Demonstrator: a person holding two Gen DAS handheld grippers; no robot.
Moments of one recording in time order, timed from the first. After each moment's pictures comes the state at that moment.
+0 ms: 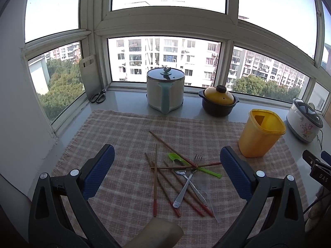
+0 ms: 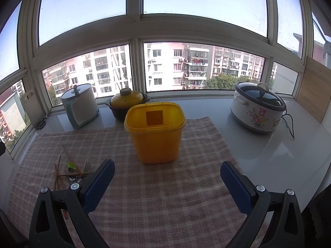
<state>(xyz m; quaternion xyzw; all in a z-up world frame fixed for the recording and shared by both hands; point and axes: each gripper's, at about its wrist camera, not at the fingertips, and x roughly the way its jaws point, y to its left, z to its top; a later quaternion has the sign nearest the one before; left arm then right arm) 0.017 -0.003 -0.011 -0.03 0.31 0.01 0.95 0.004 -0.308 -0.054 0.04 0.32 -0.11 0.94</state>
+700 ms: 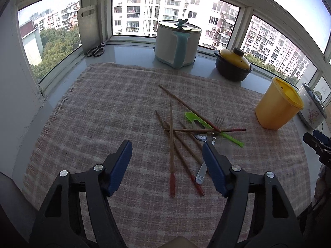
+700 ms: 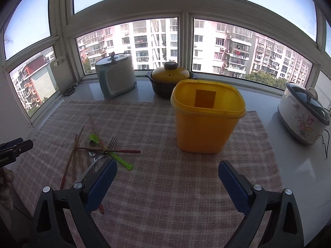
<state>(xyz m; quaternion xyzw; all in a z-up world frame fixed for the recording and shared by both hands) 0.050 0.052 -0.108 -0.07 0.44 -0.01 0.90 0.055 -0.269 -0.098 0.00 0.38 0.04 0.93</state>
